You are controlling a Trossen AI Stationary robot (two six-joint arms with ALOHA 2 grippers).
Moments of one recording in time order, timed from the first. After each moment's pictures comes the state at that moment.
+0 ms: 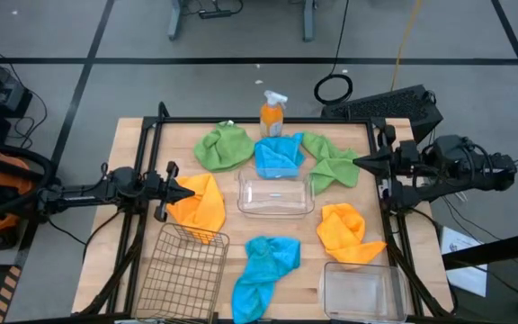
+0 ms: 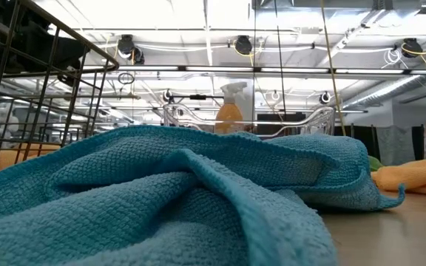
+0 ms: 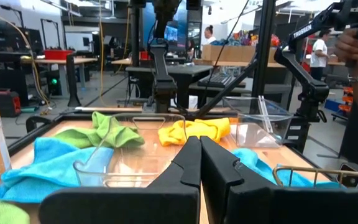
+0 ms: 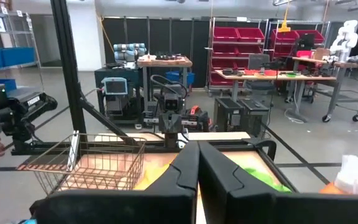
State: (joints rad) left arm 0.08 0.00 0.00 0.10 0.21 -0.05; right arm 0.14 0.52 0.89 -0.35 0.19 0.02
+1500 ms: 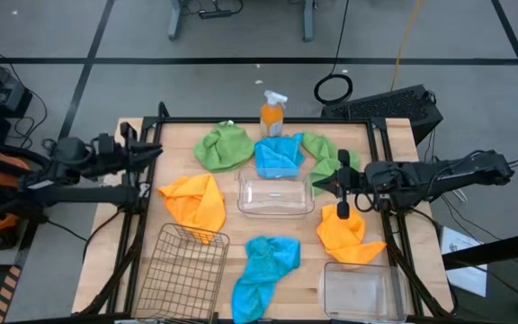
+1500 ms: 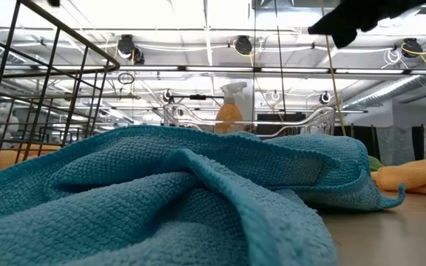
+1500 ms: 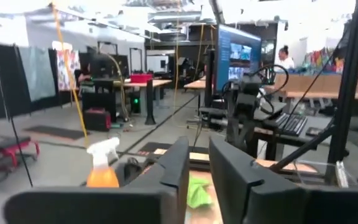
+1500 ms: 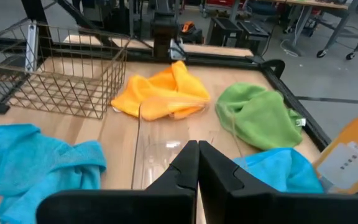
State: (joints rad) left arm 0.08 0.30 0.74 -0.29 -0.12 0.04; right arm 0.14 0.80 0.63 -0.17 0.24 0.00
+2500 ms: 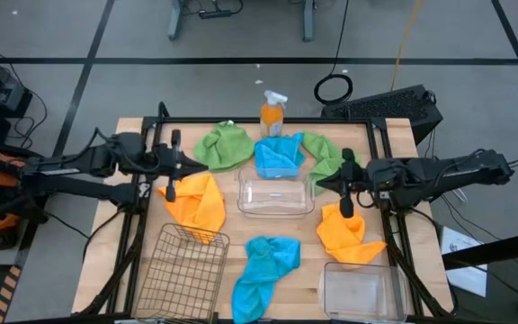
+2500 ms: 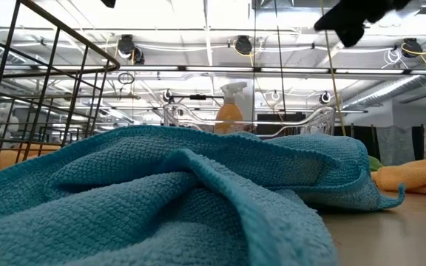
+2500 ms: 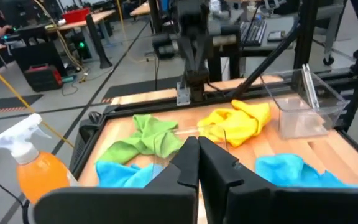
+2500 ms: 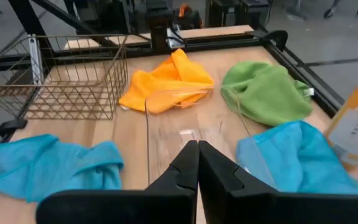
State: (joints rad) left arm 0.07 0.75 0.87 -0.31 0.07 0.19; right arm 0.15 0.80 0.77 -0.38 0.24 0.18
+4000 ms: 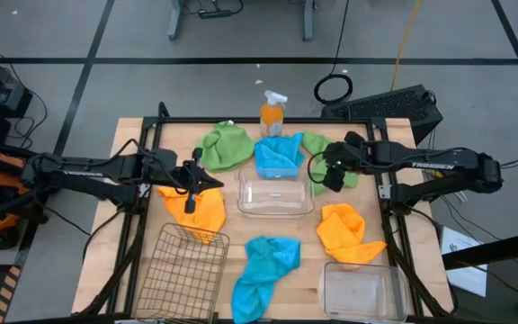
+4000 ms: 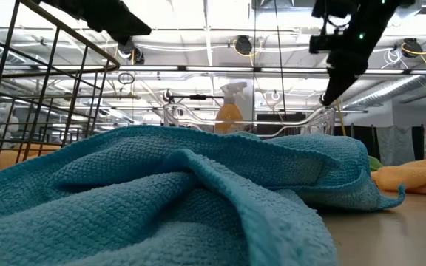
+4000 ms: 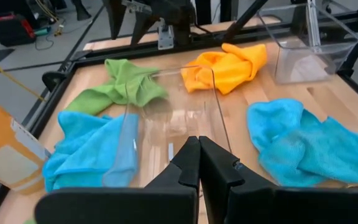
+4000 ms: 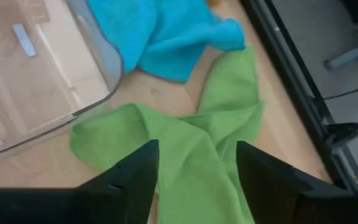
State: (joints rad) left arm 0.03 0.90 0.70 -0.19 0.06 0.16; right arm -0.20 1.13 0.89 -0.85 0.39 0.15
